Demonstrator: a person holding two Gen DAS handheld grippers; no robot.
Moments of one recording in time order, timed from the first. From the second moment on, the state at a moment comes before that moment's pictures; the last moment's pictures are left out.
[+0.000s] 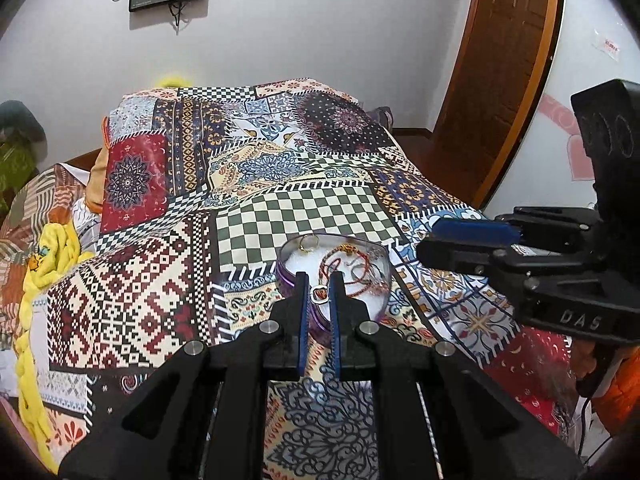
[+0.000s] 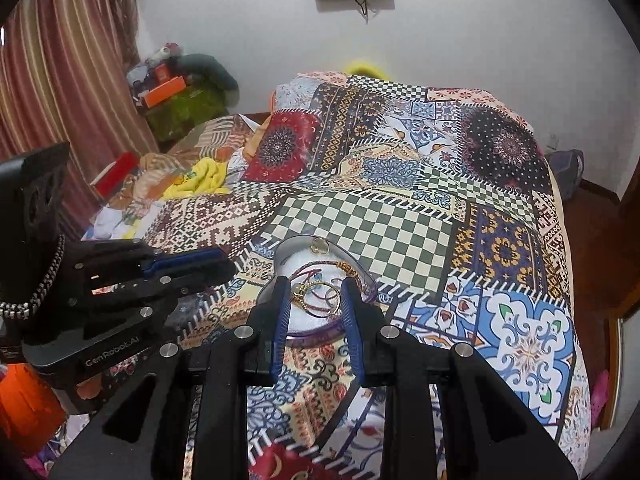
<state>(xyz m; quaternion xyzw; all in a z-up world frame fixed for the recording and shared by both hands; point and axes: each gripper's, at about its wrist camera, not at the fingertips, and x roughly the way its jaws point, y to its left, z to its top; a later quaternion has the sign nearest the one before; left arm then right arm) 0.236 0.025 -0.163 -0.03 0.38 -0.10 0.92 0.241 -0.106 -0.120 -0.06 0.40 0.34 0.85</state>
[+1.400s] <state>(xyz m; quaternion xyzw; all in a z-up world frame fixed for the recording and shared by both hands) 0.290 0.030 -0.181 -0.06 0.41 -0.14 0.90 0.275 -0.071 -0.160 -0.12 0.44 0.36 0.82</state>
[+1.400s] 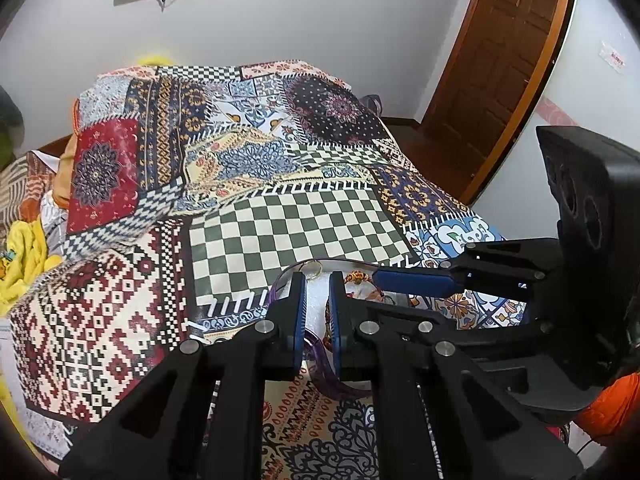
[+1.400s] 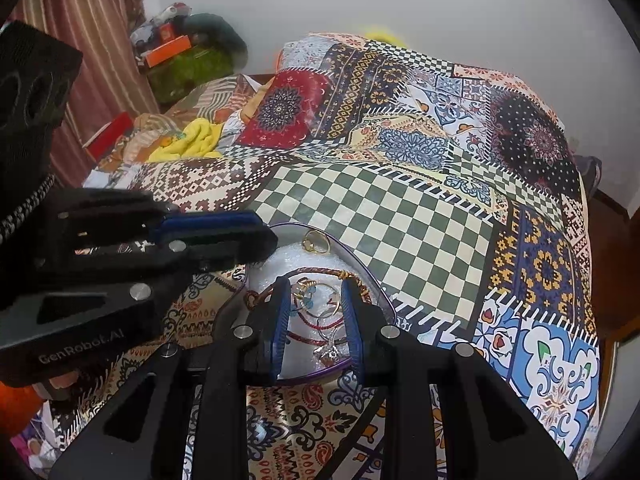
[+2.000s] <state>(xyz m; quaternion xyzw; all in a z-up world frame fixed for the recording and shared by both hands) 0.227 0.027 -0.102 -0.04 0.34 -0.12 0.93 0.233 -0.100 -0.081 -0.09 0.37 0.34 0.86</state>
